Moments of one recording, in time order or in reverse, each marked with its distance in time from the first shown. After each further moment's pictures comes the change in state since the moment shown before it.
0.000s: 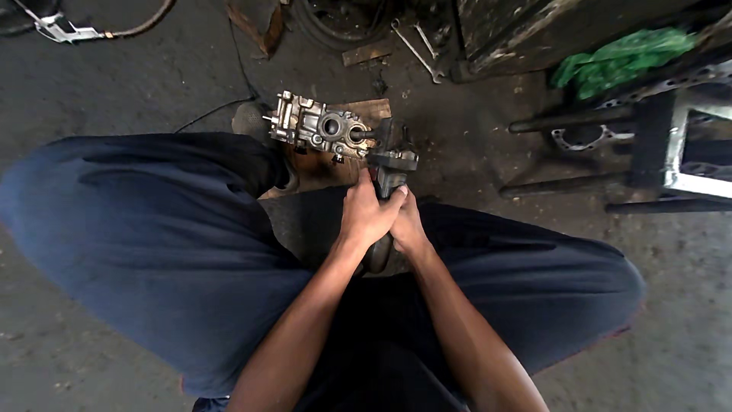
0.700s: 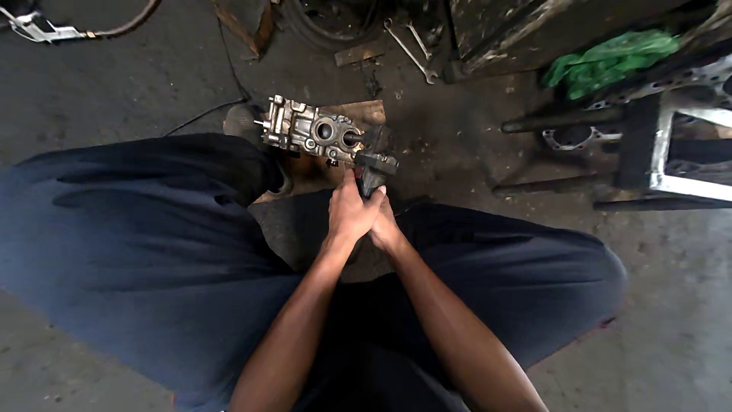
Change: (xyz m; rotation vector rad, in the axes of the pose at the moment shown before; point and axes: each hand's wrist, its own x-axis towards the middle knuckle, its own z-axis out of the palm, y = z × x) left_hand 0.027 -0.019 0.002 0.084 0.026 -0.069; right_hand 0.023 0.032 0.017 0.151 -0.079 0.119
